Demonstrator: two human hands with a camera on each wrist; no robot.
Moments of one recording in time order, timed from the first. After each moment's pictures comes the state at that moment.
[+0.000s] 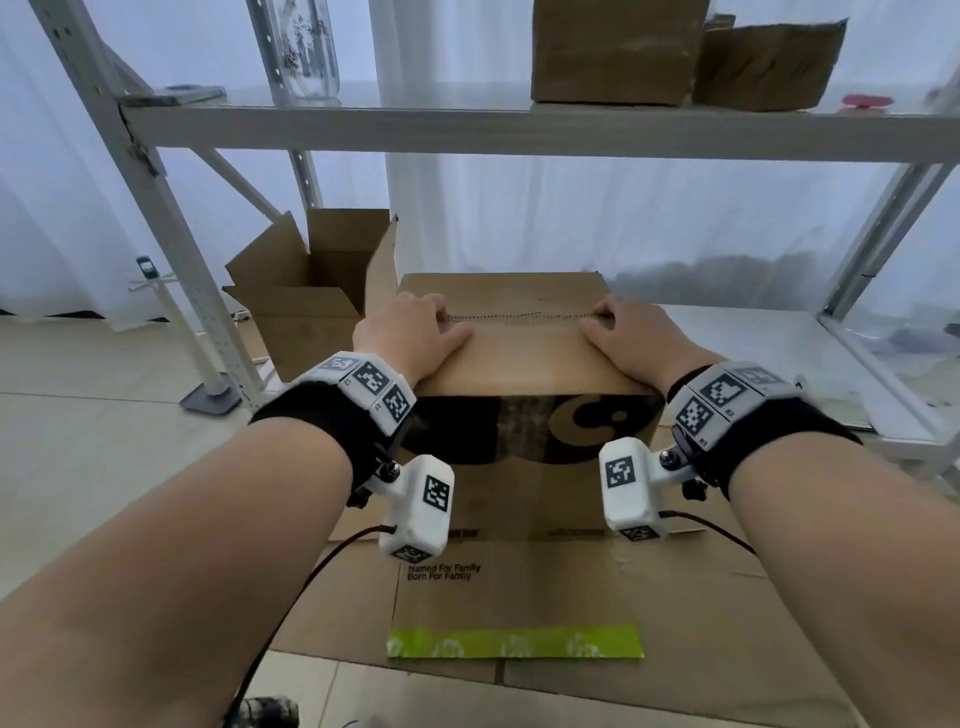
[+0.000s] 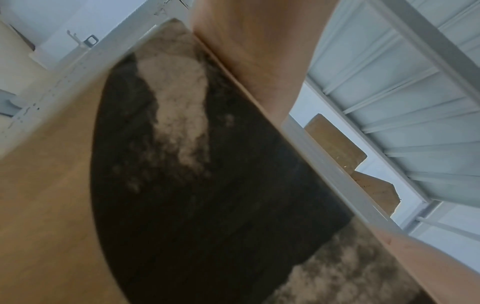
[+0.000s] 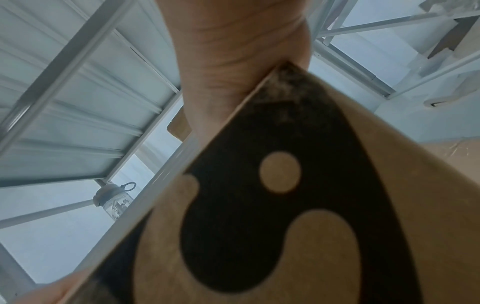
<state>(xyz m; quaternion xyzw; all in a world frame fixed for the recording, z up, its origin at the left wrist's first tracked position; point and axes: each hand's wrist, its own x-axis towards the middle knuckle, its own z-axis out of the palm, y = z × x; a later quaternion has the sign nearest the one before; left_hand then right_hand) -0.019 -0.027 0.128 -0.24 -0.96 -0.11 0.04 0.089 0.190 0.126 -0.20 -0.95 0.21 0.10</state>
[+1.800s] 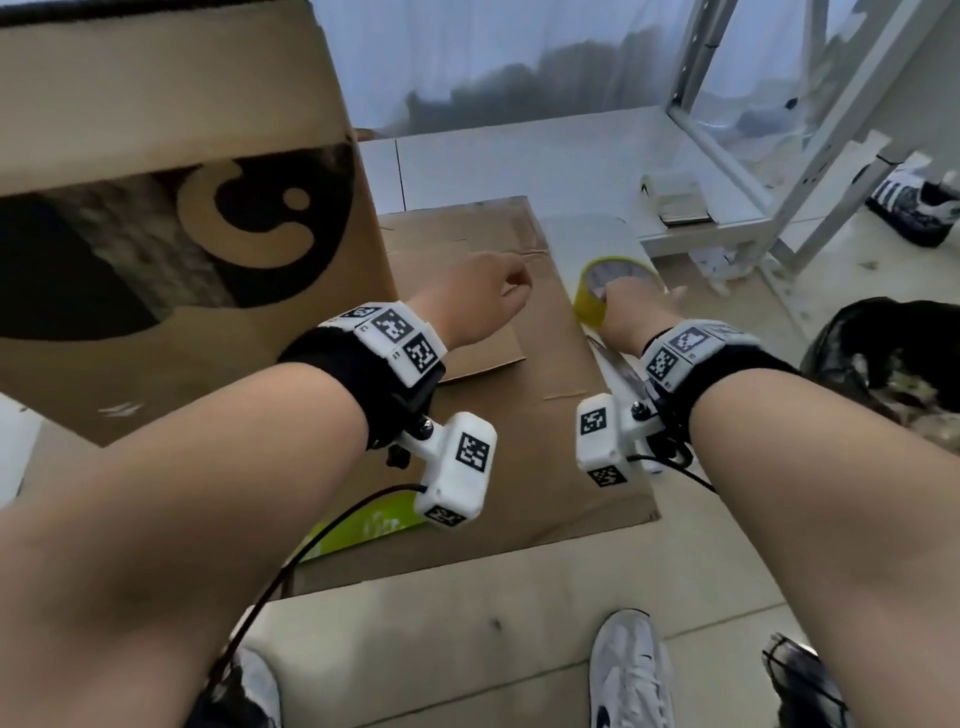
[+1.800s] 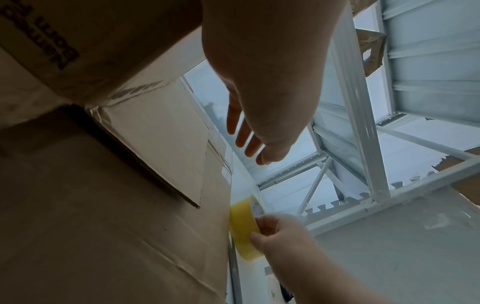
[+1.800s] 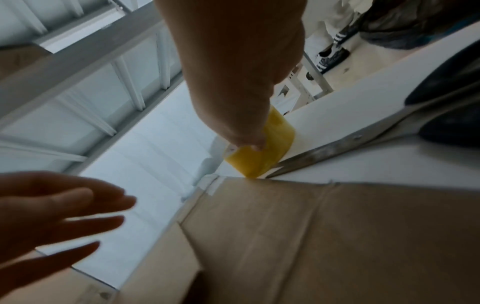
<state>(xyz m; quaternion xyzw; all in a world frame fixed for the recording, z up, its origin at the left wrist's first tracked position) 0.123 0.198 -0.005 -0.54 -0.81 -0.20 -0.13 0.235 0.354 -0.052 -0.42 -0.90 0.07 -0.11</state>
